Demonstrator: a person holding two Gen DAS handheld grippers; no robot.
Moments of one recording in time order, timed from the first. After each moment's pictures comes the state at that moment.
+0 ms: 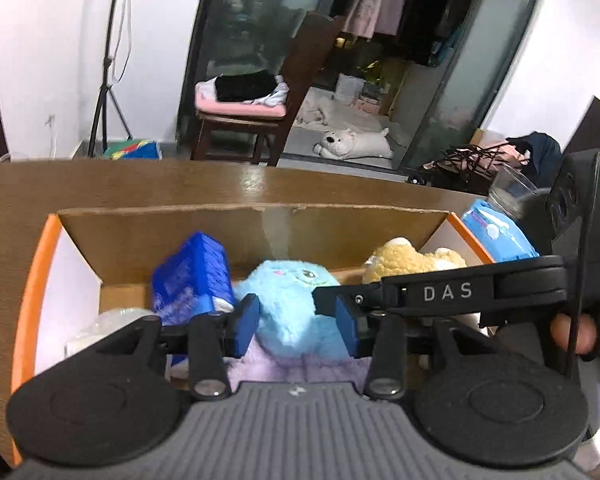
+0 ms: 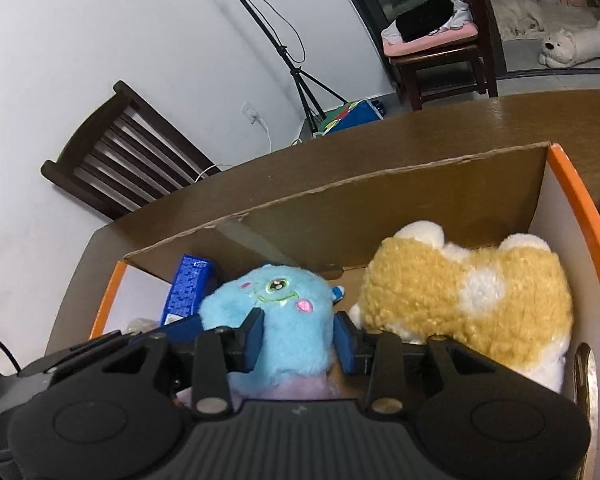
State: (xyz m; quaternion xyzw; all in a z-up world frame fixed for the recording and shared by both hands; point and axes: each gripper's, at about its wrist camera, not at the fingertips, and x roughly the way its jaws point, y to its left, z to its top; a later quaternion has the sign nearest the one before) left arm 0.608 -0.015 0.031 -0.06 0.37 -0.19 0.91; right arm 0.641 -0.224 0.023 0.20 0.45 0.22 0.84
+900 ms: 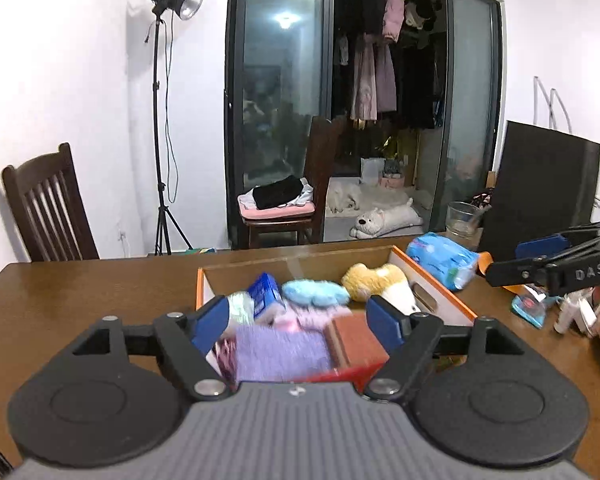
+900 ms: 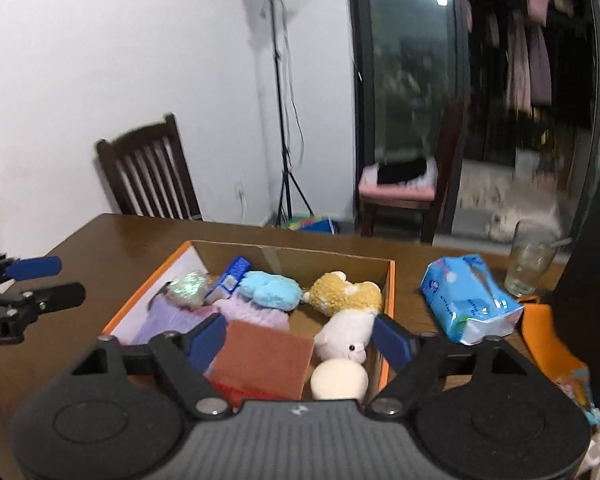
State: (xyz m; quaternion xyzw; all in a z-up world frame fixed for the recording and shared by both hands) left arm 0.346 0.002 0.135 0.02 0.21 -0.12 0.97; right arm 0.376 -0.277 0.169 0.00 0.27 0.16 0.95
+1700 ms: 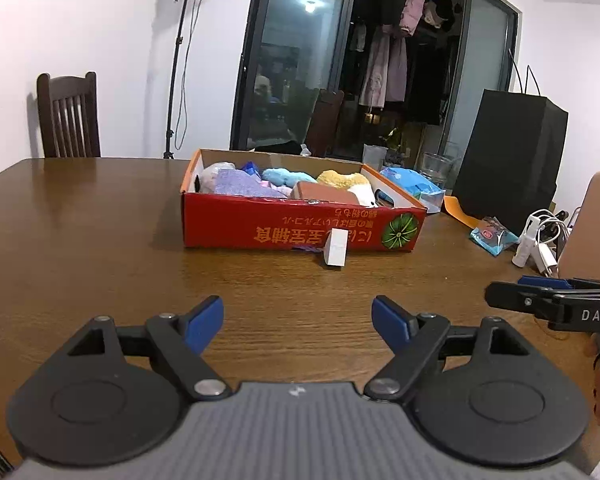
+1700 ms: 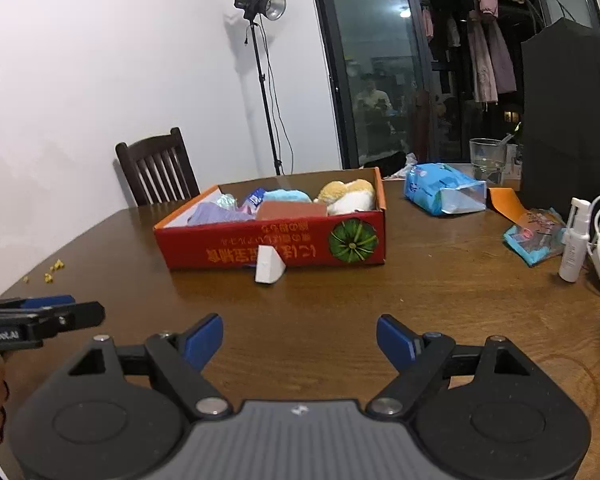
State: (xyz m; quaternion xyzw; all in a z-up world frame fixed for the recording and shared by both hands) left arm 0.211 0.001 0.036 -0.05 0.25 -0.12 0.96; right arm 0.192 -0.290 0.049 0.07 0.23 0.14 0.96
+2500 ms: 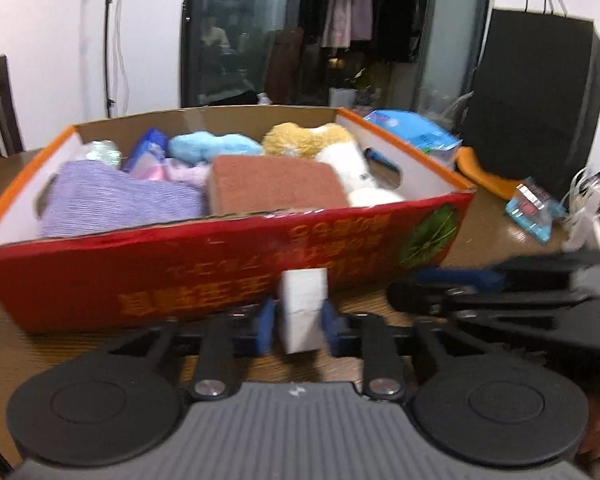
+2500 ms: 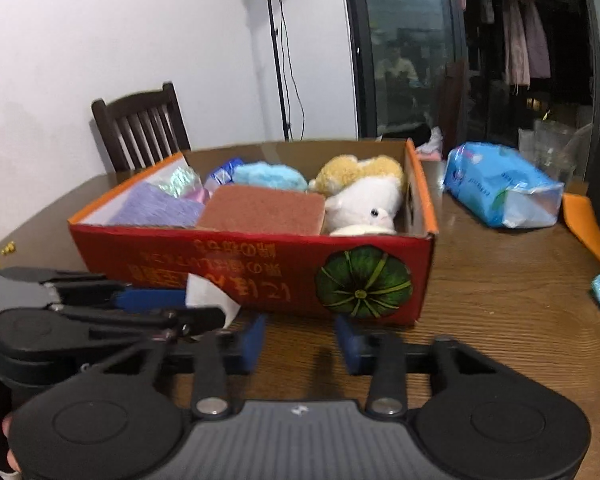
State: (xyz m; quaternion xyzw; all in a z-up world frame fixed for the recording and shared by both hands) left arm 0.406 -0.086 -0.018 0.00 0.31 -0.18 0.93; right arm 0.376 -0.266 0.009 0.03 0.29 0.17 0.94
